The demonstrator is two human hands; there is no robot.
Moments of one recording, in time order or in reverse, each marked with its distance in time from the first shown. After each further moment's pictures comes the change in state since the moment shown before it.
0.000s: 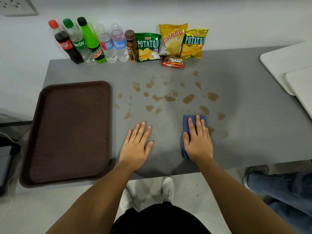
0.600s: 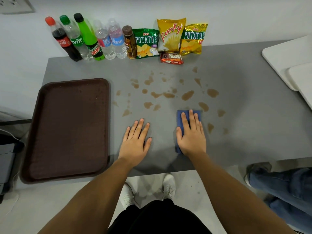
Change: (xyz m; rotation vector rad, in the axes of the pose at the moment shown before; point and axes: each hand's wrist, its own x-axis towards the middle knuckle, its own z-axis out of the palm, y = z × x) left_hand 0.001 0.008 -0.007 -0.023 0.024 -0.015; right_hand 0.008 -0.019 0.003 0.009 0.034 -0.029
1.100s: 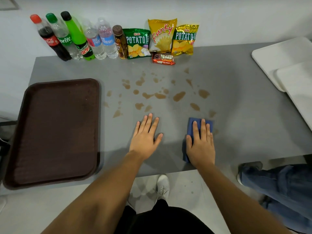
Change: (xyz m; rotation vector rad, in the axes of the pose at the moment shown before) left_hand 0.045 0.060 0.012 -0.038 -0.031 0.034; right_hand -0.032 0.053 -0.016 -0.070 0.019 0.147
